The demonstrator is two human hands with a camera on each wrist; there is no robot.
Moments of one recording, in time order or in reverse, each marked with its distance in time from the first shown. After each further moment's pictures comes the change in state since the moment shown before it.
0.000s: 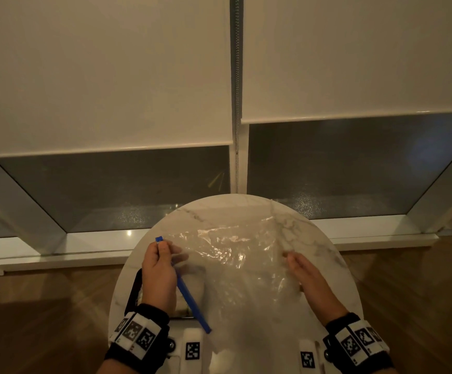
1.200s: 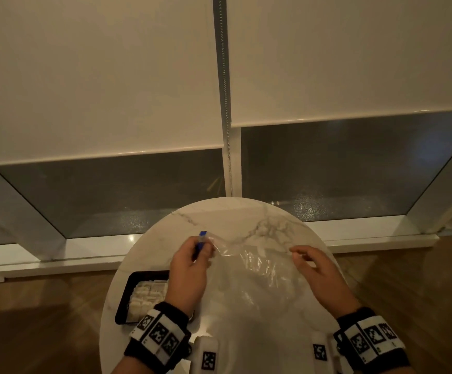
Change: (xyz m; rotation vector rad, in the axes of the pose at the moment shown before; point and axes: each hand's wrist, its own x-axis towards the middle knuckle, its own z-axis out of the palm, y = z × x) left_hand -0.034 -0.007 0.059 0.319 -0.284 0.225; right_hand 0.010 -0.003 -0.057 -0.291 0.133 -0.221
